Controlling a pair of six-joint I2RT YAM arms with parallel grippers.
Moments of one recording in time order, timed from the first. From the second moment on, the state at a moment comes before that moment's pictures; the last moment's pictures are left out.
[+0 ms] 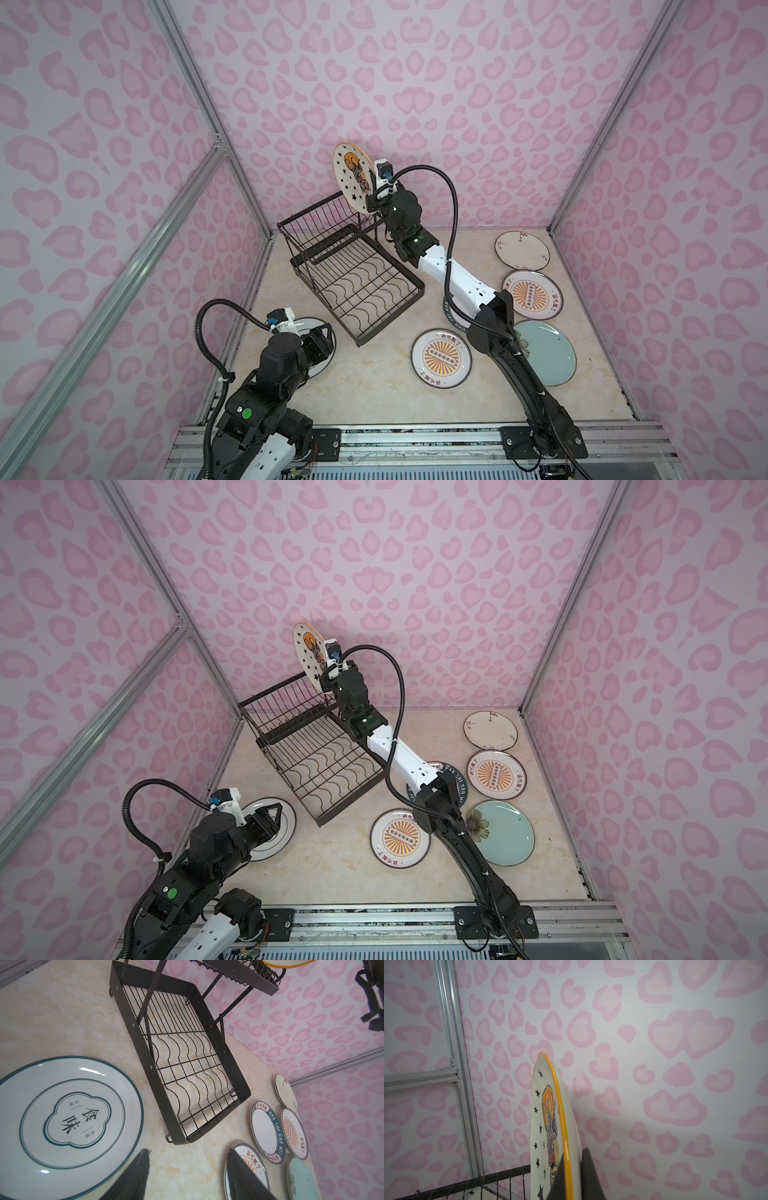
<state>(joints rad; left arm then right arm) -0.41 0.40 0.62 -0.73 -0.18 -0.79 0.73 2.52 2.63 0.17 0.32 -0.10</state>
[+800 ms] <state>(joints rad) -0.41 0.38 0.63 -0.75 -0.21 -0.78 0.73 2.55 2.63 0.21 0.29 -0.22</state>
